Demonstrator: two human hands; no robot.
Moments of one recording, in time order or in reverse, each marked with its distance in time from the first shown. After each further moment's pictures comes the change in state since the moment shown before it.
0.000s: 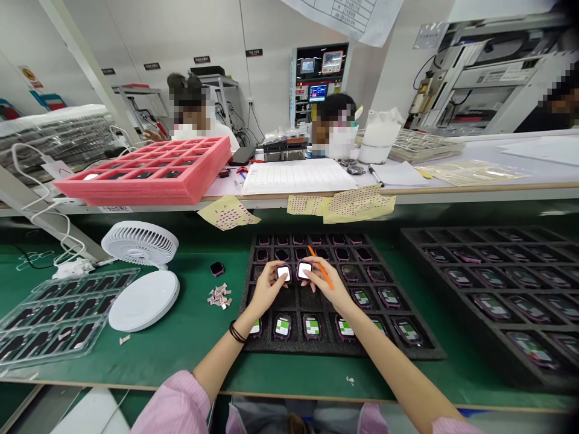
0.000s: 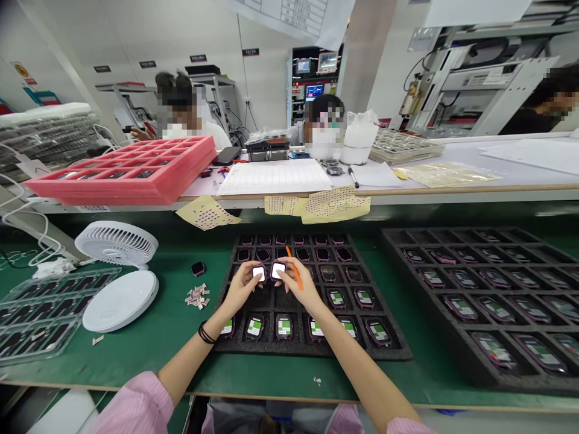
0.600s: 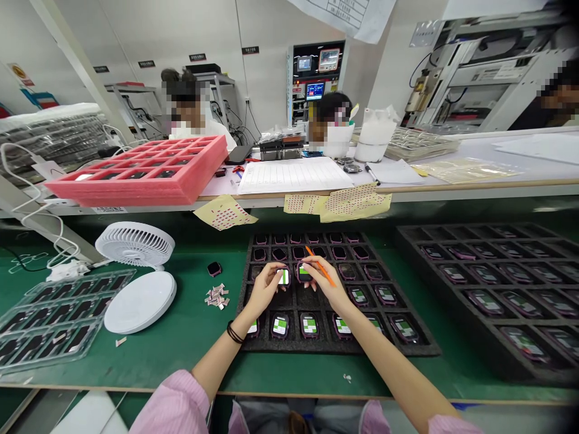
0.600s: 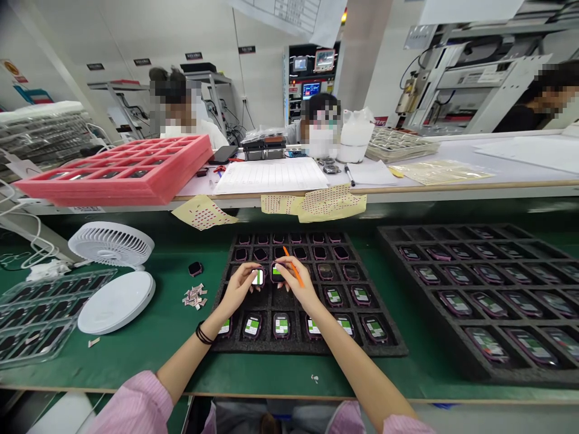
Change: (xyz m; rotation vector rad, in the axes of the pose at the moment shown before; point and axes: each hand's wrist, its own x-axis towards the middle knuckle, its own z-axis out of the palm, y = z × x) left_hand -0.001 0.002 0.000 0.038 -0.041 -0.002; right_hand -0.003 -0.005 0.000 -0.005 0.067 0.014
